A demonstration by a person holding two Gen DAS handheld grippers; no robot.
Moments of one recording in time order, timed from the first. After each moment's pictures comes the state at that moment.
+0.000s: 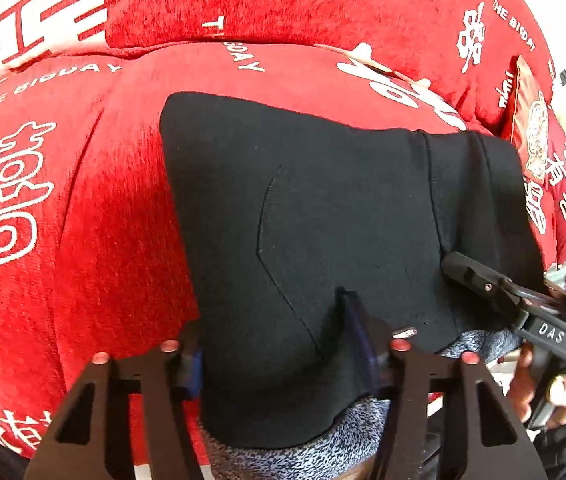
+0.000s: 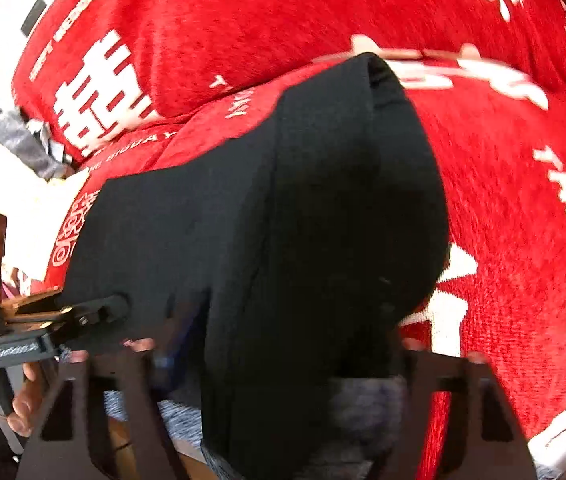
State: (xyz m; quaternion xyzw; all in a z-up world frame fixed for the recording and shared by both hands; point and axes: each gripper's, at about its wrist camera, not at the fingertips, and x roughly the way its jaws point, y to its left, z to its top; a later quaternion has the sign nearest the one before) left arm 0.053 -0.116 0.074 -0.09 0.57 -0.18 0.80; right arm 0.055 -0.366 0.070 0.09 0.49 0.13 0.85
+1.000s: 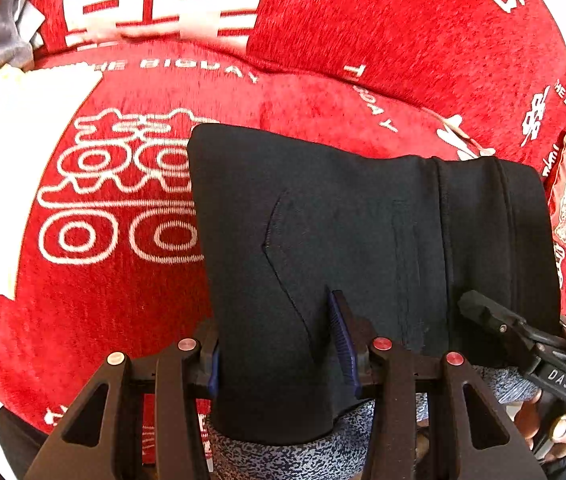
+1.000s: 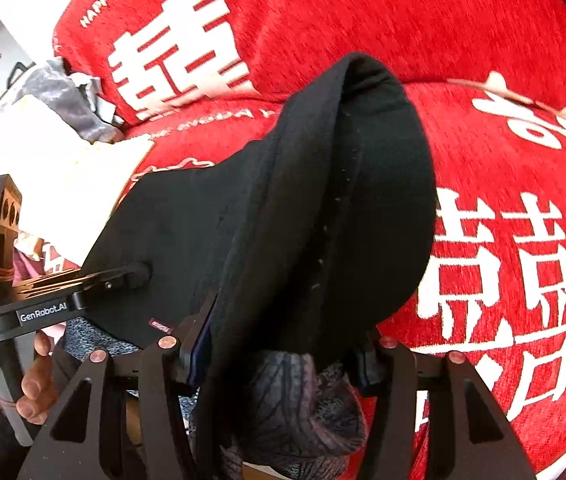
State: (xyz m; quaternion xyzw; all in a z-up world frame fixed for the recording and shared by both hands) left arm 0.063 0.042 0.083 -0.14 0.57 -0.09 0.80; right arm 0.081 -0.217 0.088 0.06 0.51 0.20 0.83
